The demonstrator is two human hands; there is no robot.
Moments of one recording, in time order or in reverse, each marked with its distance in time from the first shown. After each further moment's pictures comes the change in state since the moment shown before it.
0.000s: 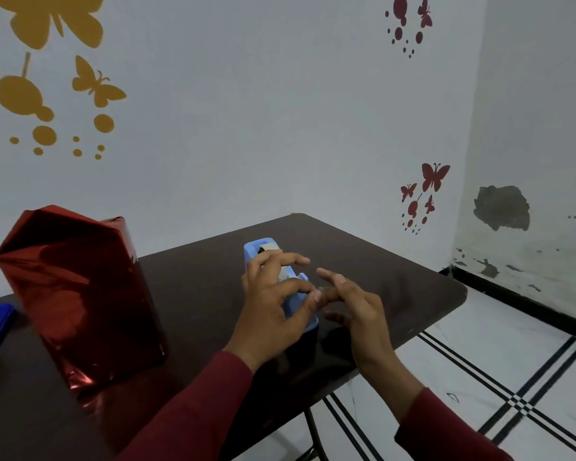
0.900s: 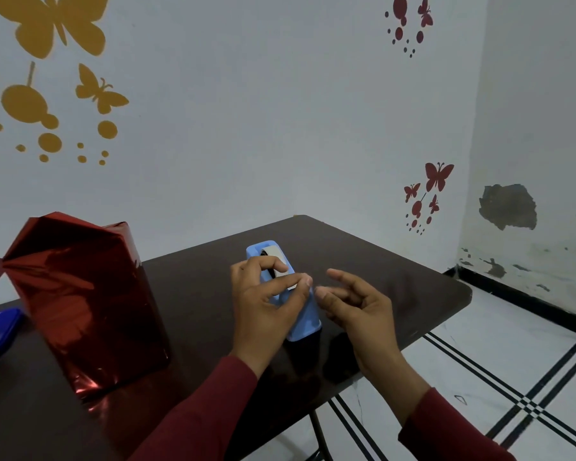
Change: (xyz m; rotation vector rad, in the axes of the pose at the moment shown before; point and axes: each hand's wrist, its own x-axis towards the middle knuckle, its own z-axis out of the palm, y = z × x) left_hand 0.000 0.001 0.002 -0.002 0.283 -0.093; right_hand -0.001 -0.001 0.001 0.140 0.035 0.011
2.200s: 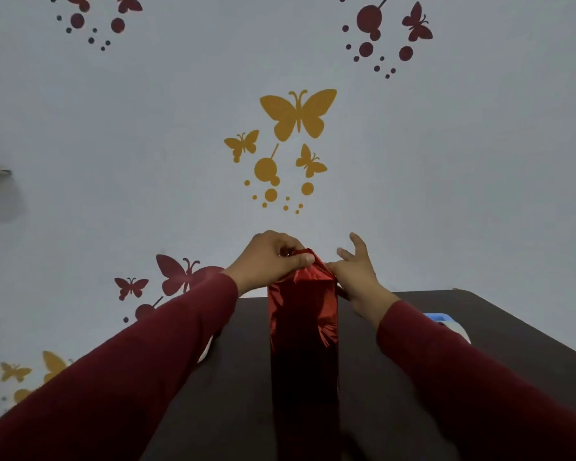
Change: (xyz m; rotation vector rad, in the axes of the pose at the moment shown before) left_hand 0.146 -0.030 -0.283 0.374 -0.334 -0.345; right_hand 0.066 -0.060 0.291 -0.095 -0.484 0.175
